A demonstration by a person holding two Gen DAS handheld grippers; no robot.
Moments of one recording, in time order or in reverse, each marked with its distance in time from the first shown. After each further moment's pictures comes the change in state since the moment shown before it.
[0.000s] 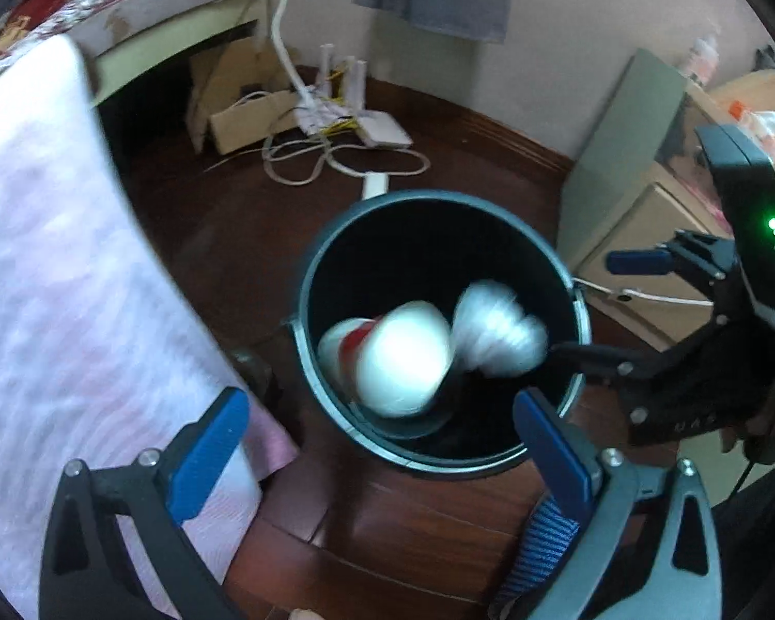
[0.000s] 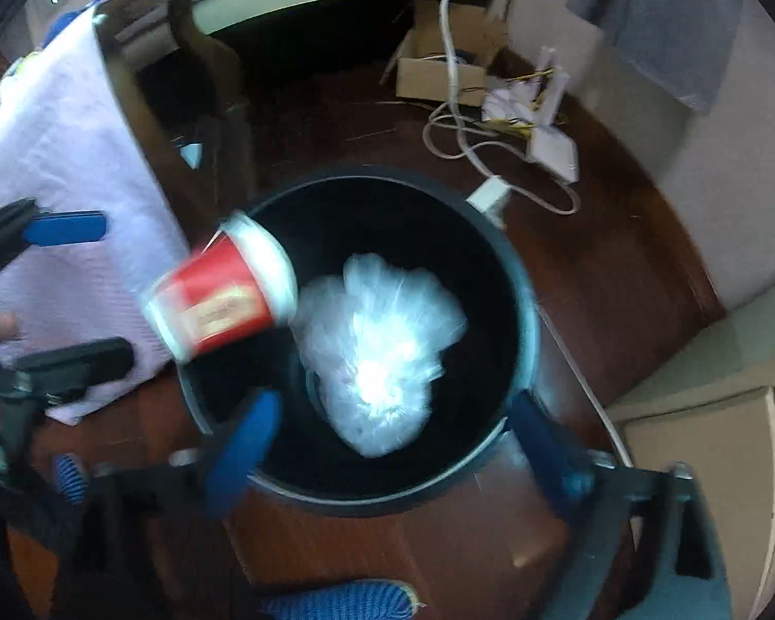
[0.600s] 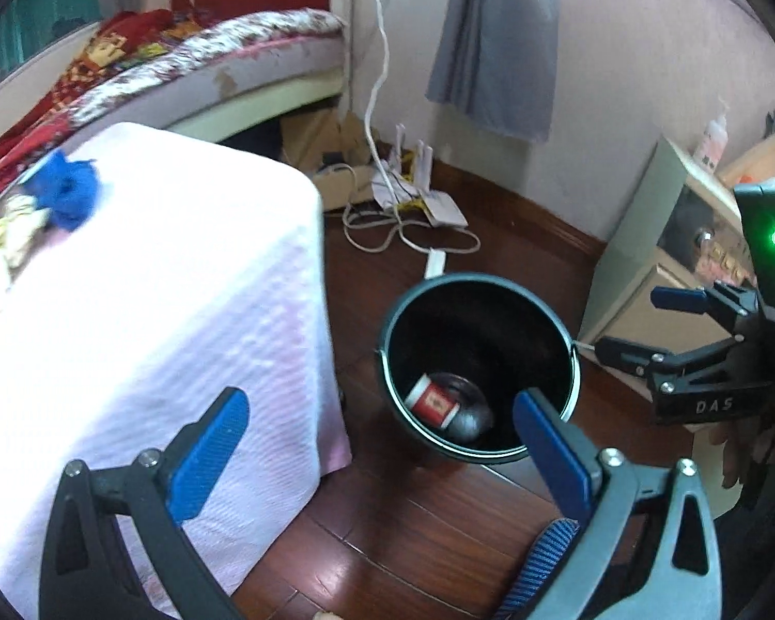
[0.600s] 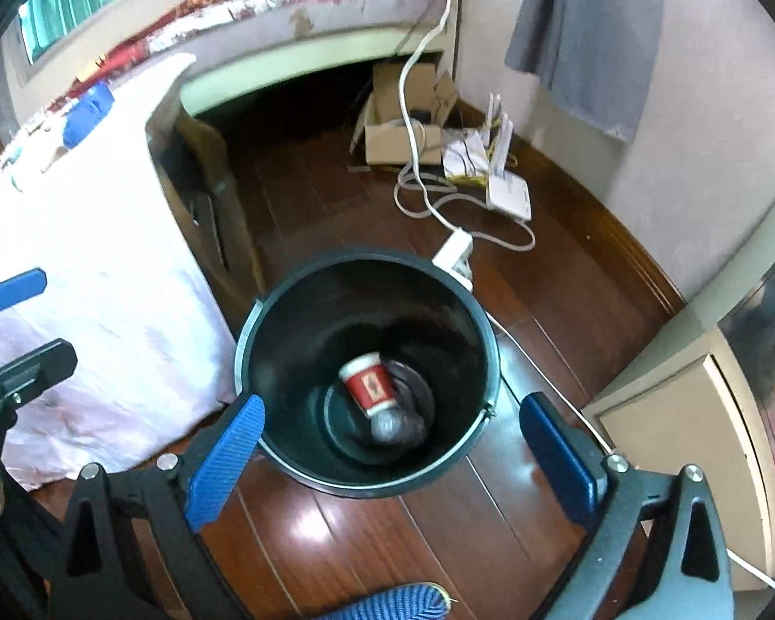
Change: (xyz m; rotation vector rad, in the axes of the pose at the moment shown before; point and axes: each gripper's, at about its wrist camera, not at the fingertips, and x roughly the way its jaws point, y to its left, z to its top) left arm -0.125 0.022 -0.032 -0.122 -0.207 0.123; right arm -0.107 0.022 -0.003 0.121 -0.189 -0.043
